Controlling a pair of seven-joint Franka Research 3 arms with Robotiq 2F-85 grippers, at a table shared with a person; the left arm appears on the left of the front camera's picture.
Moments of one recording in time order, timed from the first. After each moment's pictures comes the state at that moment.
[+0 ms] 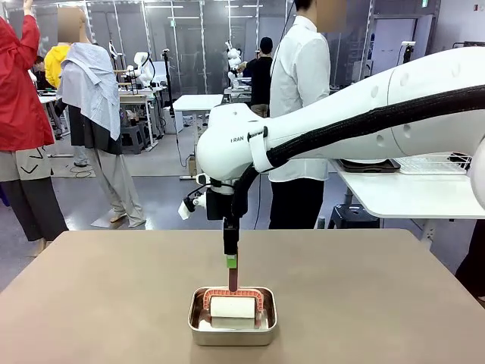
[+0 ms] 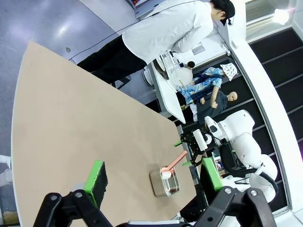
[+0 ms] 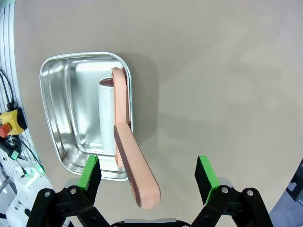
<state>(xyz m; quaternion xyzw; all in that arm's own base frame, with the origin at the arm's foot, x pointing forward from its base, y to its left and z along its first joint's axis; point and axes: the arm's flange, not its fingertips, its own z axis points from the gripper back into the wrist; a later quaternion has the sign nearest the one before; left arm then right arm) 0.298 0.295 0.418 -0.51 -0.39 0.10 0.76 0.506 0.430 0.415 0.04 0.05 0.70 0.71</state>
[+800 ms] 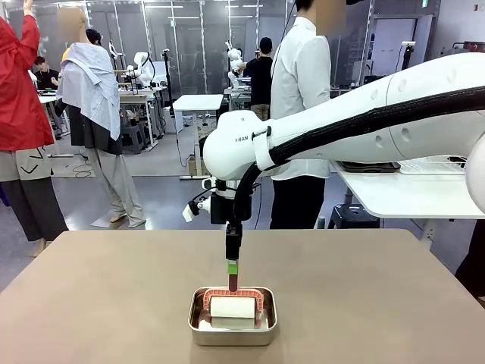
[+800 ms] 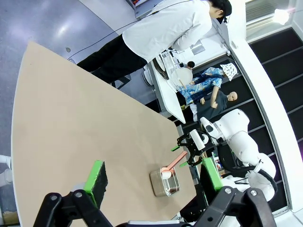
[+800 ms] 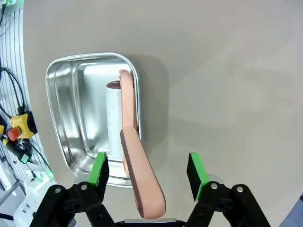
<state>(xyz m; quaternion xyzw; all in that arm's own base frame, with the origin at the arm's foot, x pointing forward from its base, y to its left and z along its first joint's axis) 0.298 0.295 0.418 -0.51 -0.39 0.10 0.76 0.511 0.421 0.402 0.08 0.06 0.69 0.72</state>
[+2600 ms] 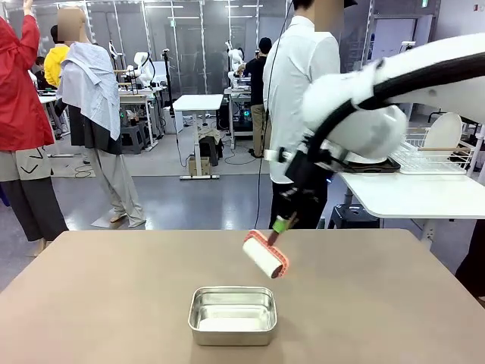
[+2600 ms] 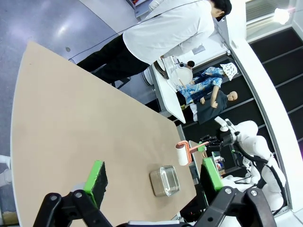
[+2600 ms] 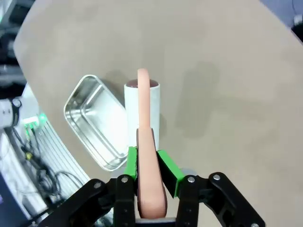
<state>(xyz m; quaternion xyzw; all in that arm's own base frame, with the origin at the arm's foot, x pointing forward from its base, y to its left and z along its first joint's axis) 0.298 0.294 0.418 -0.51 -0.39 0.10 0.76 0.506 0.226 0.470 0.23 -0.07 0.32 0.92</state>
